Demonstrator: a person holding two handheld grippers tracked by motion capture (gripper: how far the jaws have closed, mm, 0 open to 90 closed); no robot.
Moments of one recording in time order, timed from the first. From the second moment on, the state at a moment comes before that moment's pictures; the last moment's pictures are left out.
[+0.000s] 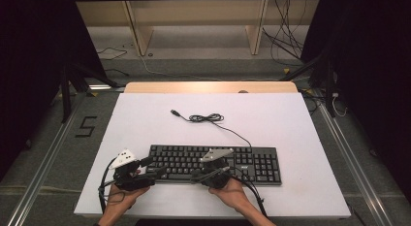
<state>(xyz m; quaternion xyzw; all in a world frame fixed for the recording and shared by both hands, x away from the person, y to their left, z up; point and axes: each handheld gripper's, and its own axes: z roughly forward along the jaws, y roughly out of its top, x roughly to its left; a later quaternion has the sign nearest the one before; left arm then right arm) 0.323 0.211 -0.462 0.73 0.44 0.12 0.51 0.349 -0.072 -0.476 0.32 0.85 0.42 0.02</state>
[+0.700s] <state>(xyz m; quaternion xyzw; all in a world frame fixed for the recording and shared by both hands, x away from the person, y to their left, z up) 0.322 0.210 -0.462 0.73 0.44 0.12 0.51 0.350 -0.068 -0.484 0.32 0.86 0.40 0.02</state>
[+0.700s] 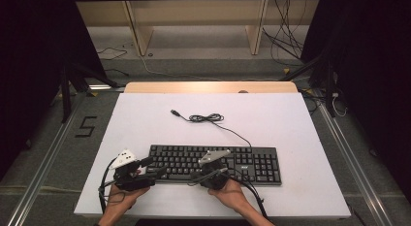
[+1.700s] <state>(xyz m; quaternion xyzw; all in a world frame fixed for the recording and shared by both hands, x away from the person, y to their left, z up) 0.328 0.212 -0.466 0.73 0.44 0.13 0.51 0.350 -0.078 -0.471 0.32 0.83 0.45 0.01</state>
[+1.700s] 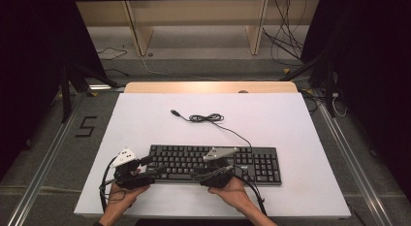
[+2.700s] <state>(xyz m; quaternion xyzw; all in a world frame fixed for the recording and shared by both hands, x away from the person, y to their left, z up) 0.351 0.210 -0.477 0.75 0.47 0.14 0.44 0.342 -0.089 -0.461 0.32 0.83 0.46 0.01</state>
